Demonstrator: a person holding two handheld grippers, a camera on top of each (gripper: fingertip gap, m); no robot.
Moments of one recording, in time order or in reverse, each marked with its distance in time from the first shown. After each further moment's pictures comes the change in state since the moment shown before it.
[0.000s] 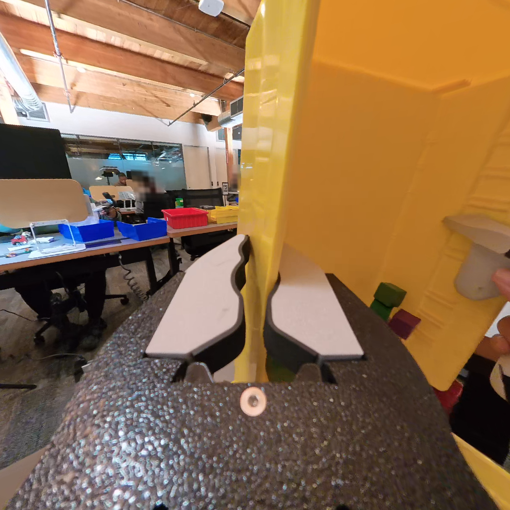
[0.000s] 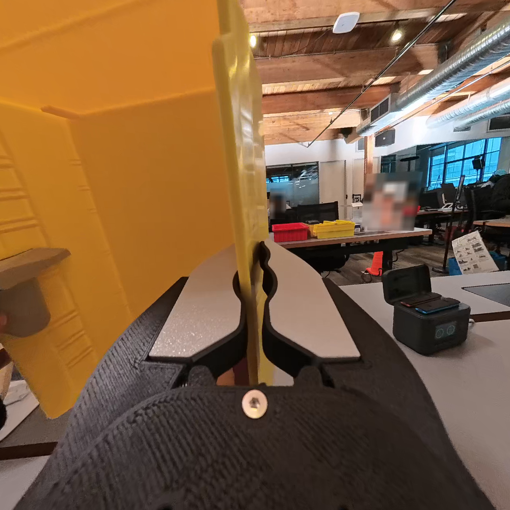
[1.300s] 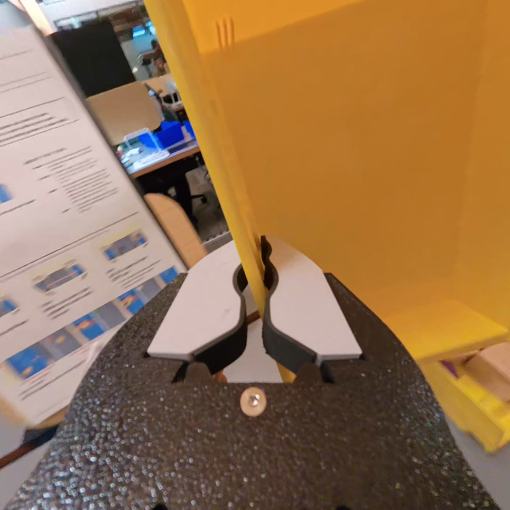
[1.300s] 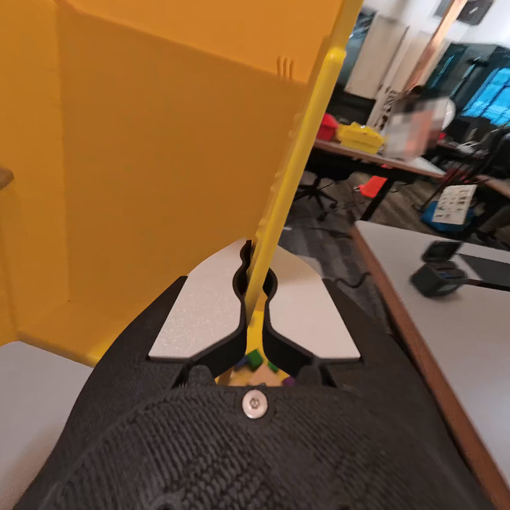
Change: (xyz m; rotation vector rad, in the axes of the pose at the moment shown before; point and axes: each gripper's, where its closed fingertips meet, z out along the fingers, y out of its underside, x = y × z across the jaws) left arm -0.107 -0.029 -0.157 -0.487 -0.182 0.217; right arm -0.174 -0.003 -0.061 -0.549 -0.064 -0.313
